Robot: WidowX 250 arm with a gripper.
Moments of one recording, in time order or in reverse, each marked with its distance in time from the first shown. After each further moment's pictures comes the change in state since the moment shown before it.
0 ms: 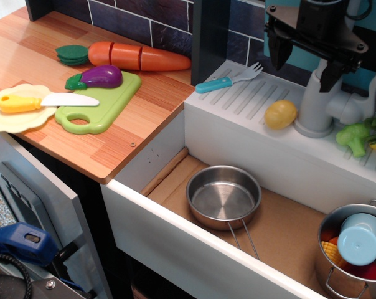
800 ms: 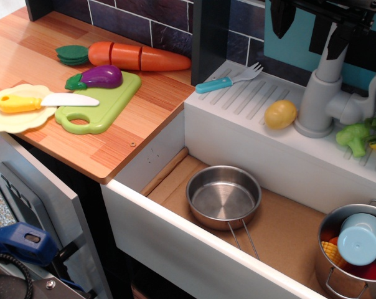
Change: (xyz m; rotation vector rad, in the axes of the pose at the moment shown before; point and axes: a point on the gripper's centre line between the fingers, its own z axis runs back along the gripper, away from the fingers) arm 0.011 -0.004 0.042 0.028 0.021 0.039
